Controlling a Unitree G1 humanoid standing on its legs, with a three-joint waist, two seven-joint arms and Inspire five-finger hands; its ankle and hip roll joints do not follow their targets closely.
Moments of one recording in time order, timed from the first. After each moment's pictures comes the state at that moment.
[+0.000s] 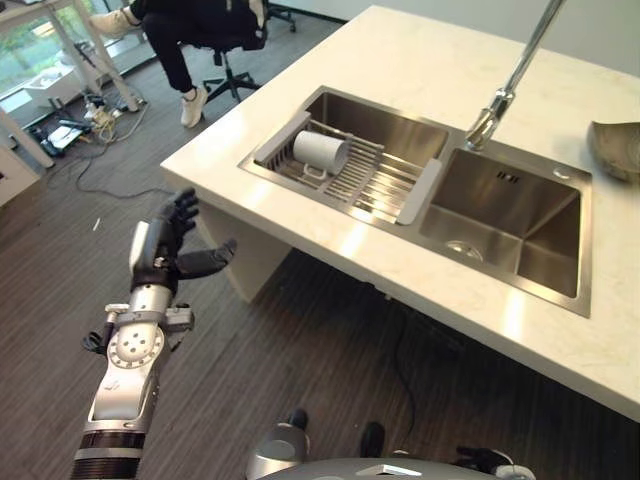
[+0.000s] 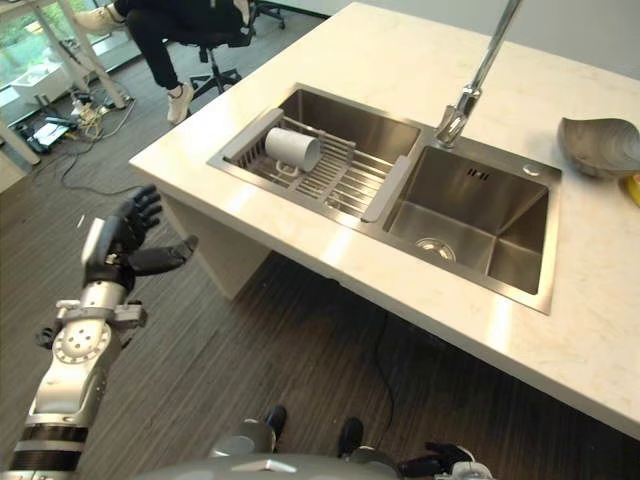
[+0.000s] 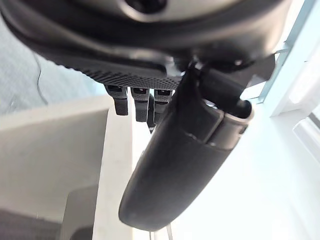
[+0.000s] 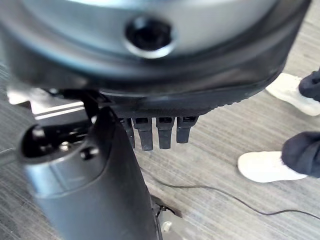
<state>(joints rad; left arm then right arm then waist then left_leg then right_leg) 0.01 0.49 0.17 -0.09 -0.21 -0.04 0.17 -0.01 -0.31 0.10 1.33 0.20 0.03 0.02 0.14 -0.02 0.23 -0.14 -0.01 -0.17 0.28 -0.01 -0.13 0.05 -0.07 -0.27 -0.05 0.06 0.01</state>
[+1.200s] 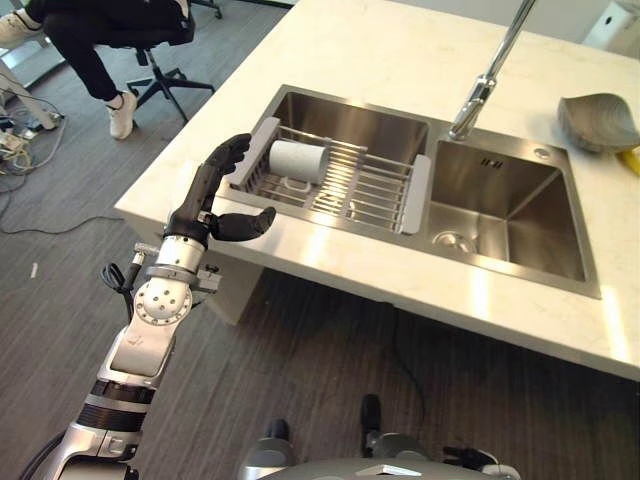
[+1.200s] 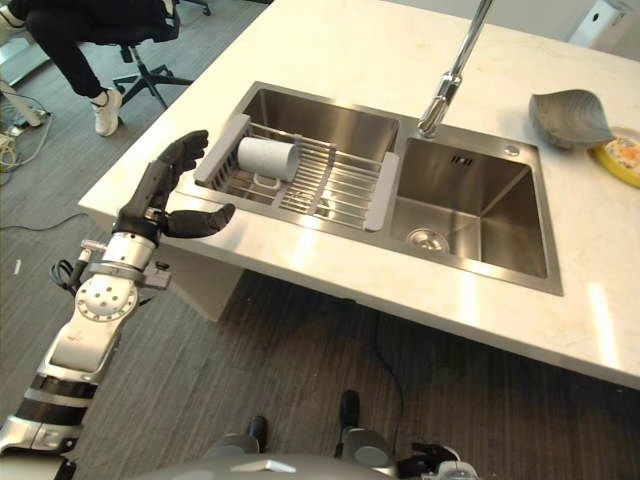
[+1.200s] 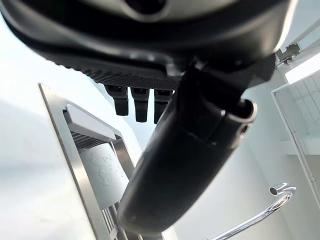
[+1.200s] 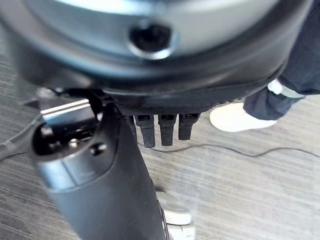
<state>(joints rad) -0.19 0.59 -0.06 -0.10 -0.08 -0.07 0.12 0.00 -0.26 0.14 1.28 0.19 0.04 0.04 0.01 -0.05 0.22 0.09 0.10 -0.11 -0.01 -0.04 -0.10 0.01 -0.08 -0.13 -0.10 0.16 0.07</state>
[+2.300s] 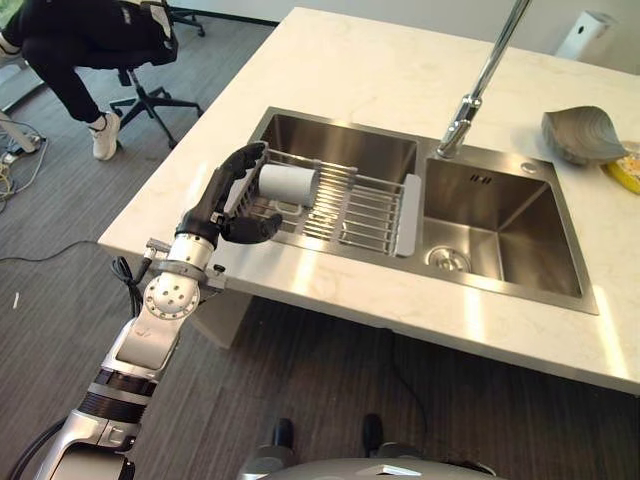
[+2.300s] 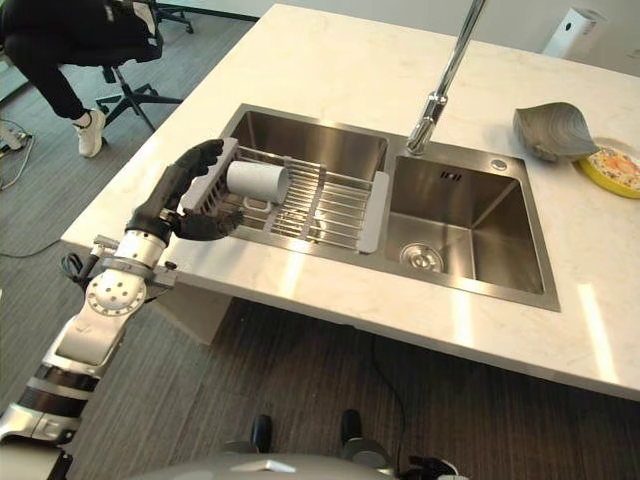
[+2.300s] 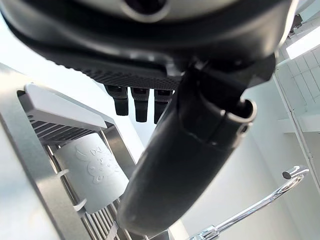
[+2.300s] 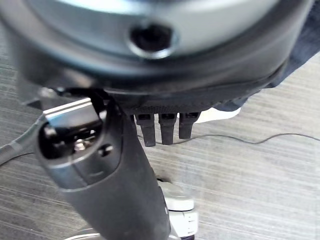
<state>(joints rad) -0.22 0.67 -0.14 -0.05 -0.03 -0.06 0.12 0.05 -0.25 0.14 1.26 0.20 0.03 0.04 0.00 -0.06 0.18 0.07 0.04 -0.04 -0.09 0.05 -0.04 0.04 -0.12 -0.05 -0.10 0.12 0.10</state>
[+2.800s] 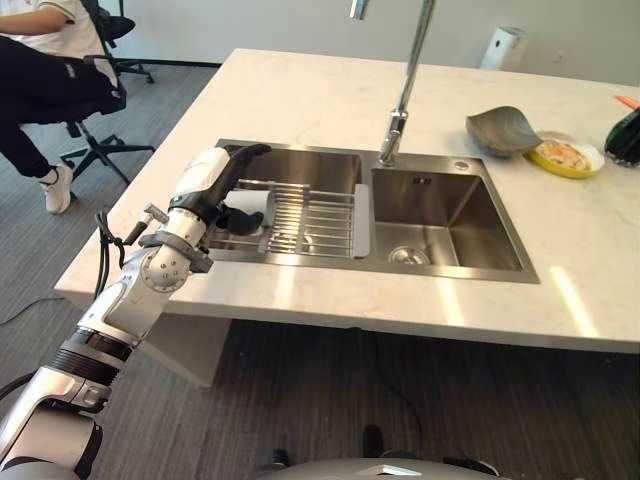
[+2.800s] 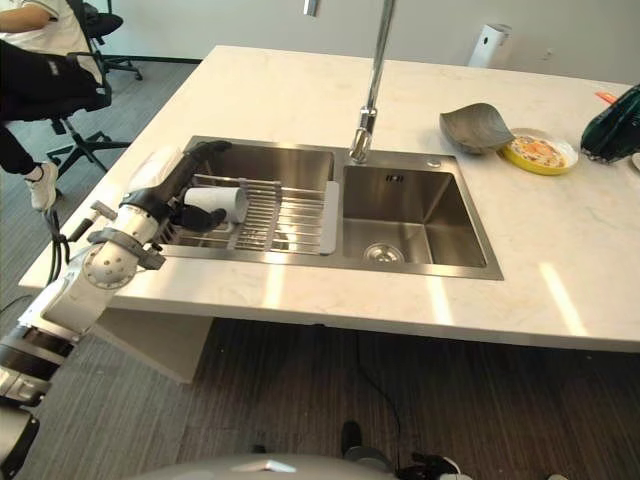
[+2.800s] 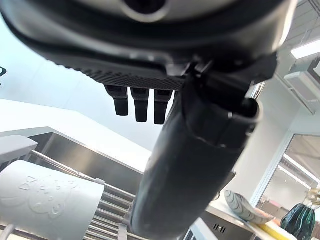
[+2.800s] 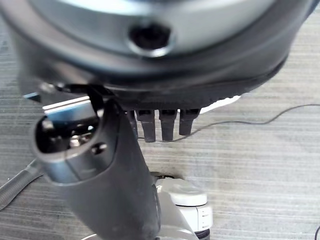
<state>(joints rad) -0.42 0.85 -0.31 0.15 0.24 -0.06 0.10 0.09 -0.26 0.15 1.21 0.20 0.02 0.06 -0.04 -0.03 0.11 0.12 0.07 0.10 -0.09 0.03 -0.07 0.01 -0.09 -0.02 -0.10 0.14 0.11</state>
